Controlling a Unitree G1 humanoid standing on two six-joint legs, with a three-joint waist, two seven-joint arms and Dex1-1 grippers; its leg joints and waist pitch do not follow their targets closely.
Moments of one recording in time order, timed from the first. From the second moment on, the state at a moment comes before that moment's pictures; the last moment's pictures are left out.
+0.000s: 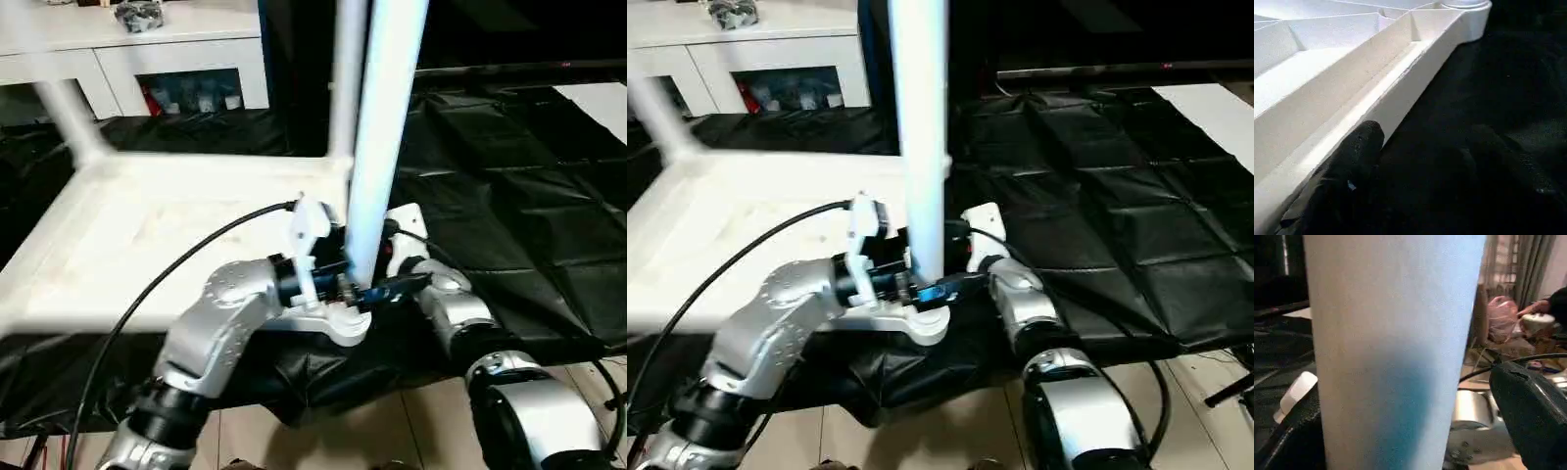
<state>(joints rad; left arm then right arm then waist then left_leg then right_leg) -0.40 0.15 -0.29 -0.02 -0.39 0.28 -0.85 -0.74 -0.07 -0.04 1.12 0.02 -0.12 0.39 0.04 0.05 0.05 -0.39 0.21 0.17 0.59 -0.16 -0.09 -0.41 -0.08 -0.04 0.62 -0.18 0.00</state>
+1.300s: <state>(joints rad) -0.33 0.27 -0.17 0.12 -0.29 0.23 -0.72 -0.33 -0.29 -0.06 0.45 0.09 0.04 0.51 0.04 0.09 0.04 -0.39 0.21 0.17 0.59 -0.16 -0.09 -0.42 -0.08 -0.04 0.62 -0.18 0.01</state>
